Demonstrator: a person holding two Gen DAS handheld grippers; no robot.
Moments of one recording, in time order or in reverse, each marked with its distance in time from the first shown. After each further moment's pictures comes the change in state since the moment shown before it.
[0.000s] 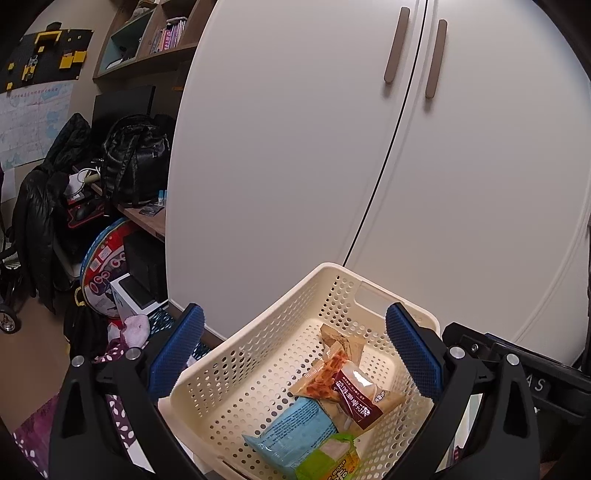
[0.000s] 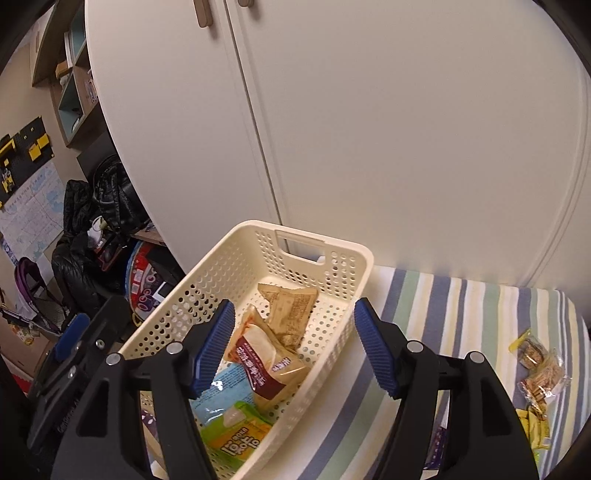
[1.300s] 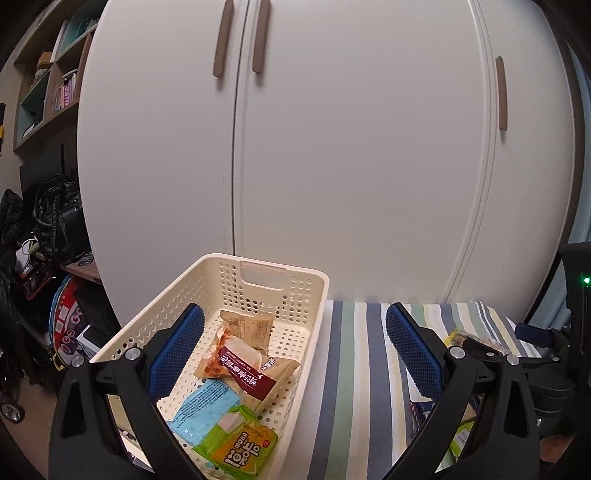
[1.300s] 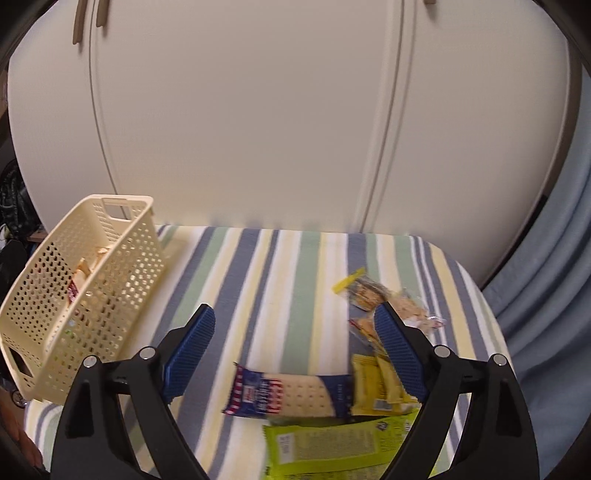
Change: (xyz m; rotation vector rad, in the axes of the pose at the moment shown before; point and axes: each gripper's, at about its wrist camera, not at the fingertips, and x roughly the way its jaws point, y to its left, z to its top) left arm -0.033 -0.114 -0.043 0.327 0.003 -0.206; right arm -0.066 -0.137 -0.073 0.092 -0.001 -0.446
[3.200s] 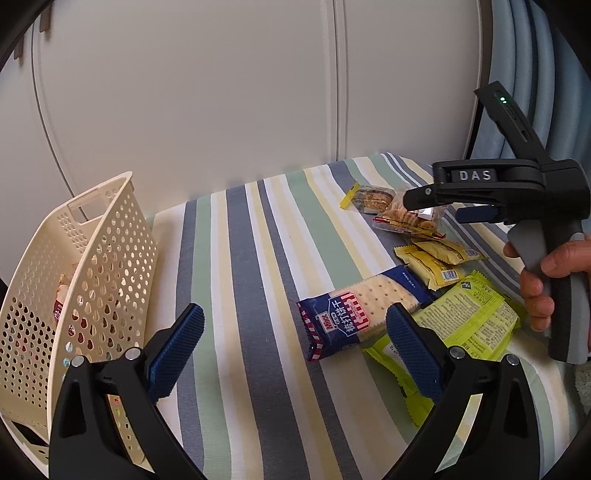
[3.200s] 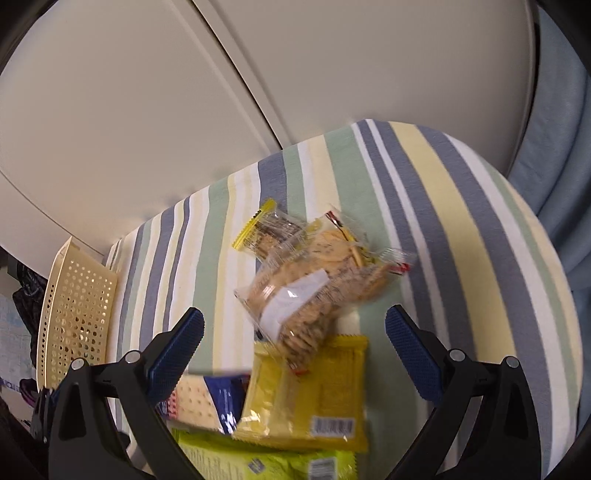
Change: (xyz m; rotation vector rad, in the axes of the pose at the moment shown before) left arm 0.057 -0.127 -0.085 0.352 0.358 -0.288; right arm 0.119 -0.135 -0.033 0.386 0.278 0.237
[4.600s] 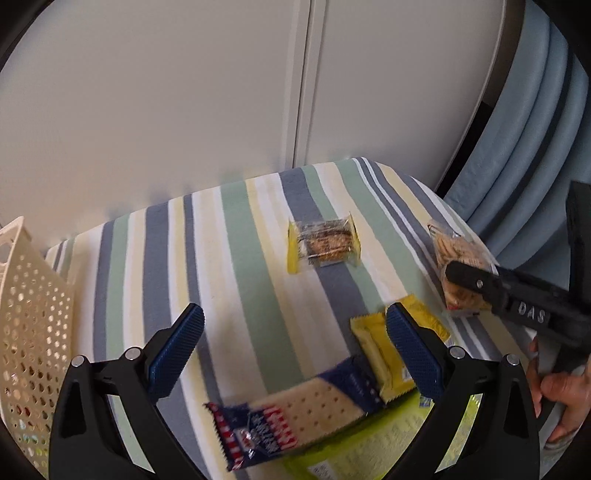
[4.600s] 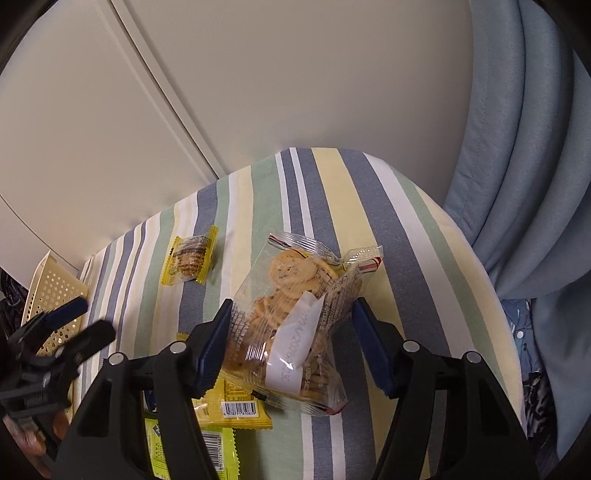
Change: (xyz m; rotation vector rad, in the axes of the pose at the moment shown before) left arm 0.085 -0.024 0.093 -0.060 0.152 -0.159; right arm -0.038 -0.066 -0.022 0.019 -0.123 -0.080
